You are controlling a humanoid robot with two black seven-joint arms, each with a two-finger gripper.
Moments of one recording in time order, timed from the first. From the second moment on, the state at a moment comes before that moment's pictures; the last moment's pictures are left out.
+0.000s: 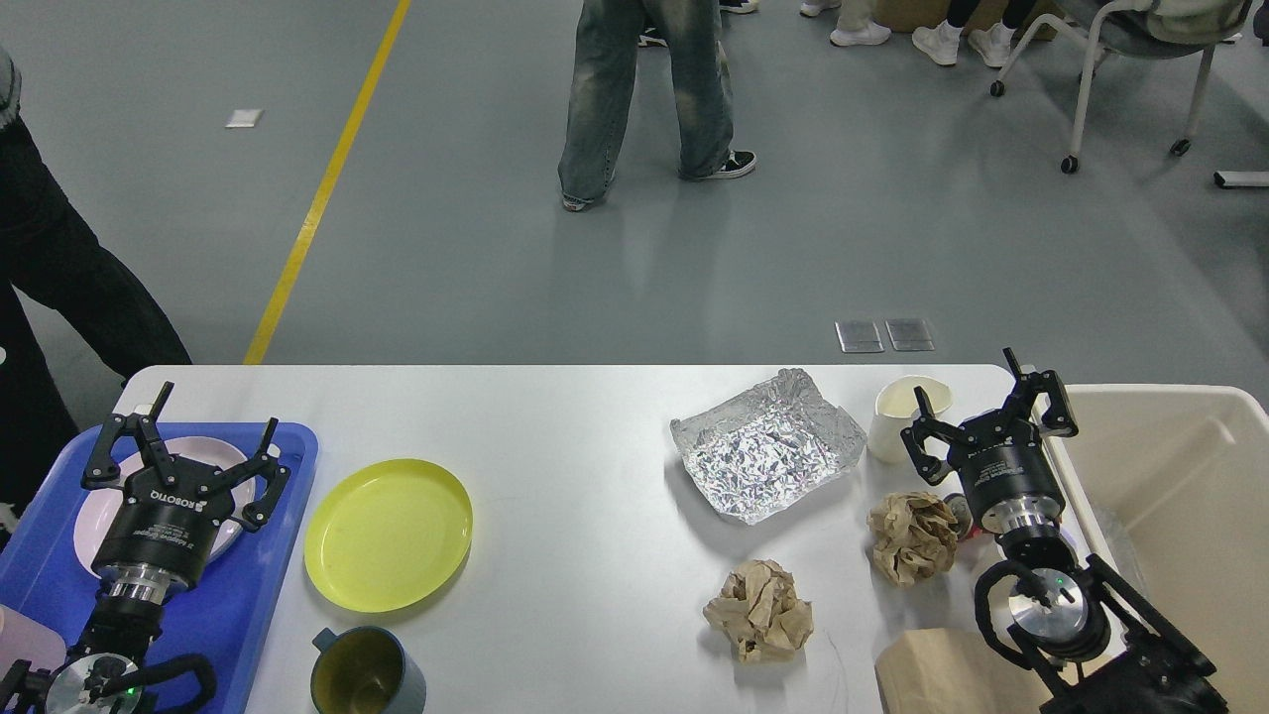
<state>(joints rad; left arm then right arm) -0.03 0.17 -1.63 -1.02 0.24 -0.57 -0.05 0.24 -0.17 1.21 0.87 -0.22 0.29 0.35</state>
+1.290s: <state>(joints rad) -0.62 1.03 -0.52 -1.00 0.24 -0.63 -0.08 0.24 -0.17 1.21 0.87 -0.22 0.29 0.35</state>
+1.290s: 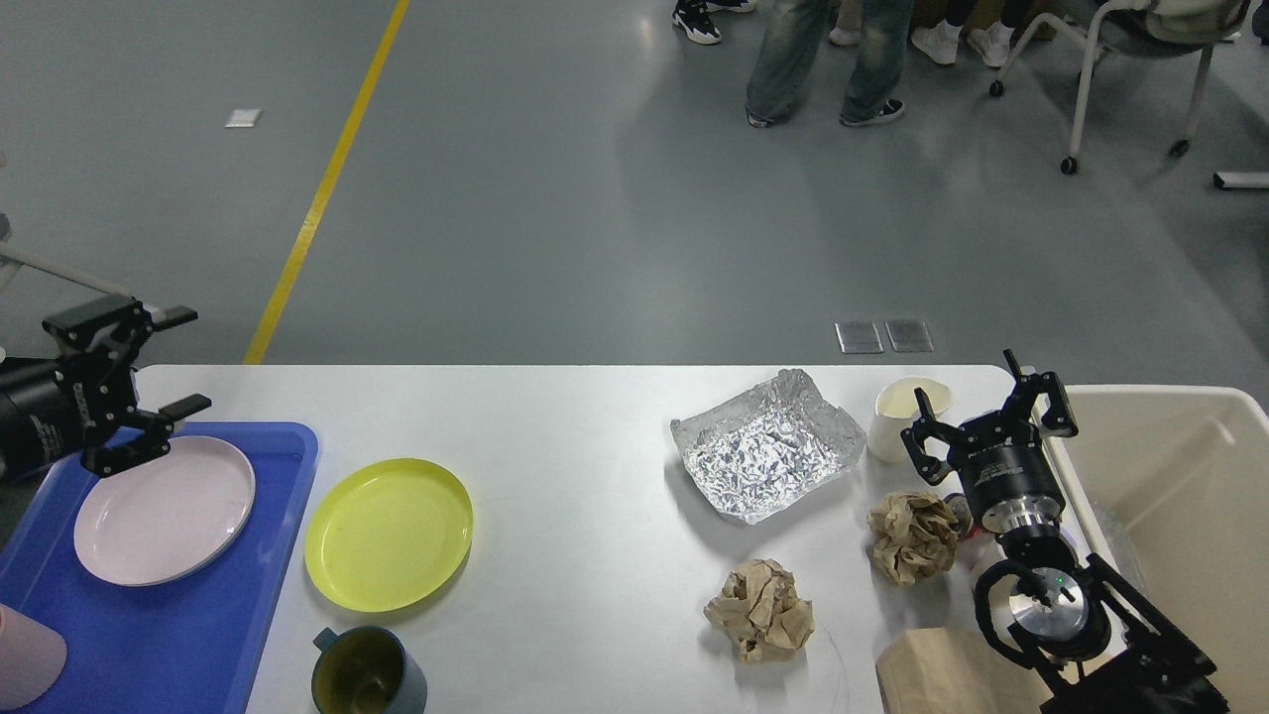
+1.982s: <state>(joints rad) -1.98 0.62 1.05 -1.12 0.24 -0.69 -0.07 0.24 -0.17 1.21 0.87 -0.22 0.29 0.35</state>
